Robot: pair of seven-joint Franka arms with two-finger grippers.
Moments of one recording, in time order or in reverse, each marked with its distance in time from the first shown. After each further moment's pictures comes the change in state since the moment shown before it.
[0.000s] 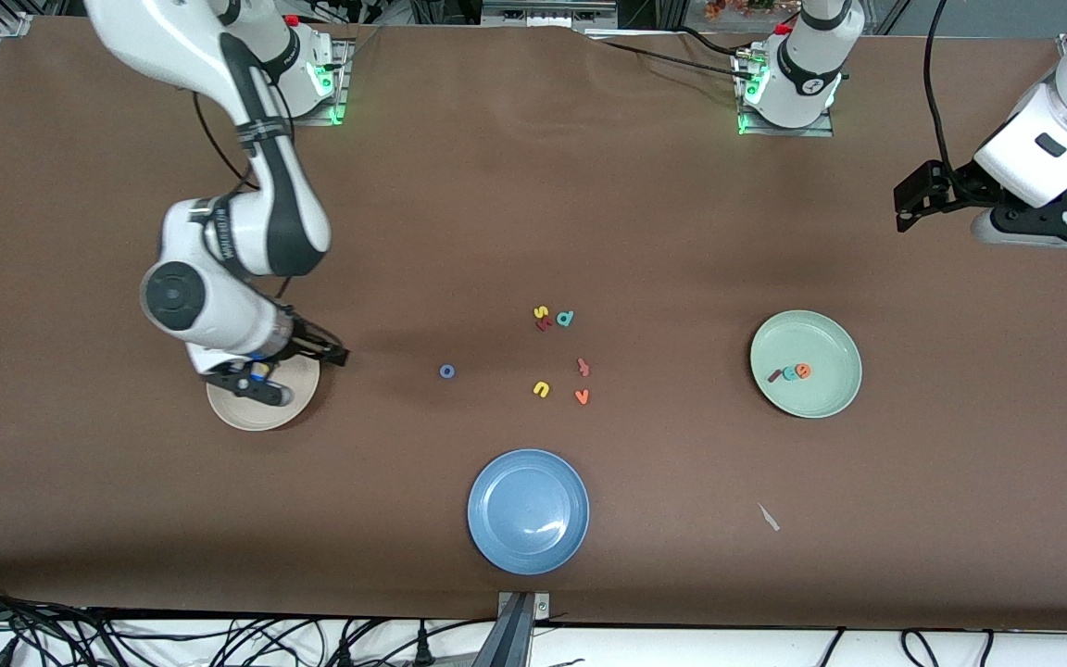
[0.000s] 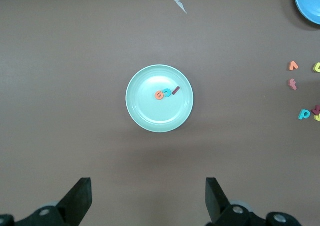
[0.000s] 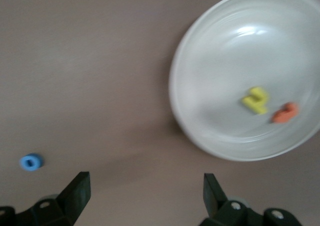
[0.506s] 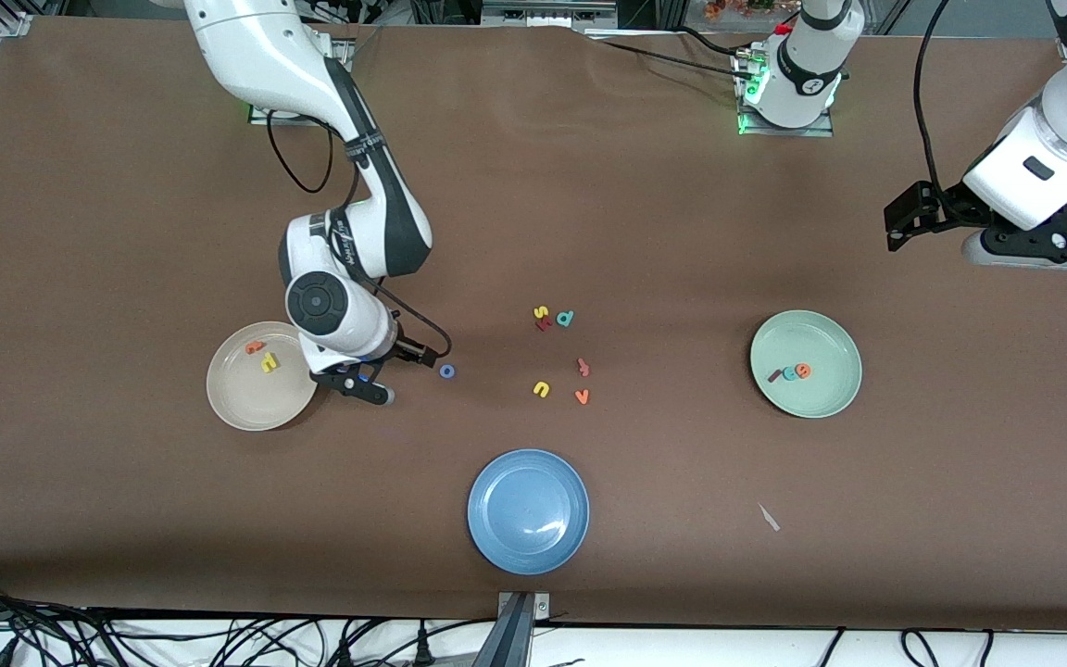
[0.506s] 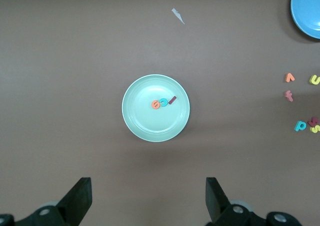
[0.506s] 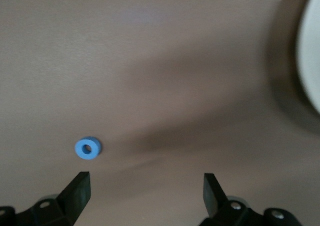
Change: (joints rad) left arm -0.013 0.045 -0.001 0.040 -0.004 0.021 -0.045; right arm 0.132 0.166 0.003 0.130 0.064 0.035 0.114
